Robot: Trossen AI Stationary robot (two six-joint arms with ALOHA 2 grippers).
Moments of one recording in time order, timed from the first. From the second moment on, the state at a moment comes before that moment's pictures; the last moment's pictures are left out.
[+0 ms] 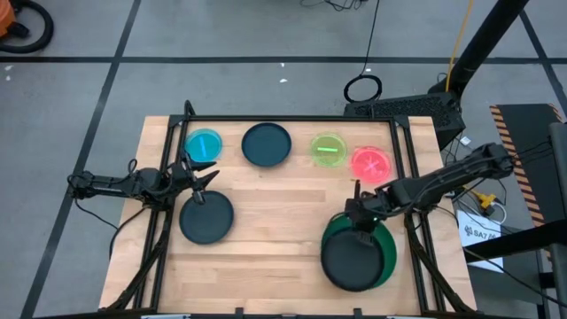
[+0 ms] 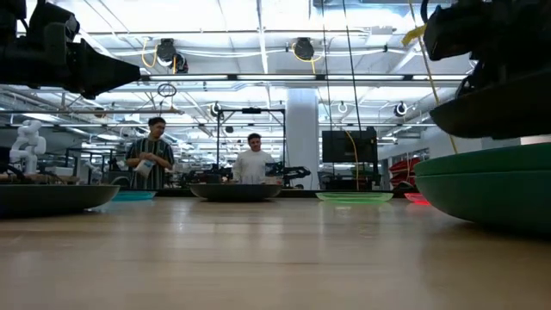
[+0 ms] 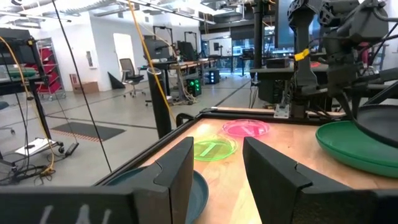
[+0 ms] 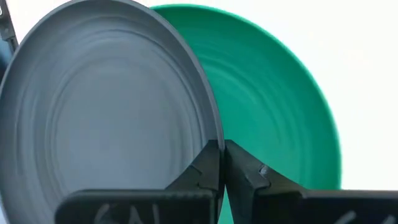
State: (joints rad) left arm -0.10 0.03 0.01 0.13 -0.46 0.13; right arm 0.31 1.19 0.79 -0.80 -0.15 0.65
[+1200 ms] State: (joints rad) left arm -0.10 0.03 0.01 0.13 -0.46 0.10; right arm 0.31 0.90 0.45 -0.66 -0.05 0.73
